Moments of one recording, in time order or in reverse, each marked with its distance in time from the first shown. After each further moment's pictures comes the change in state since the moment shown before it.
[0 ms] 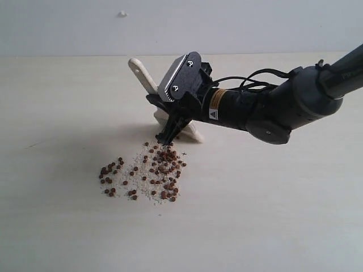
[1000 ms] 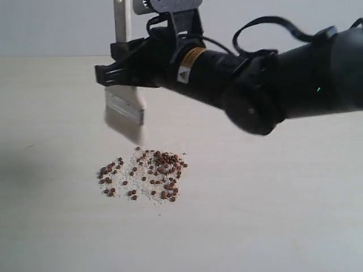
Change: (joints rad) left arm 0.000 0.000 0.000 0.000 0.000 0.000; right arm 0.256 -0.317 0.007 0.485 0.260 0.327
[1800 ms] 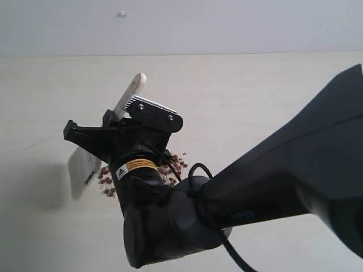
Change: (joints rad) left arm 0.000 0.000 0.000 0.000 0.000 0.000; right arm 0.401 0.388 -0.067 1.027 -0.522 -0.038
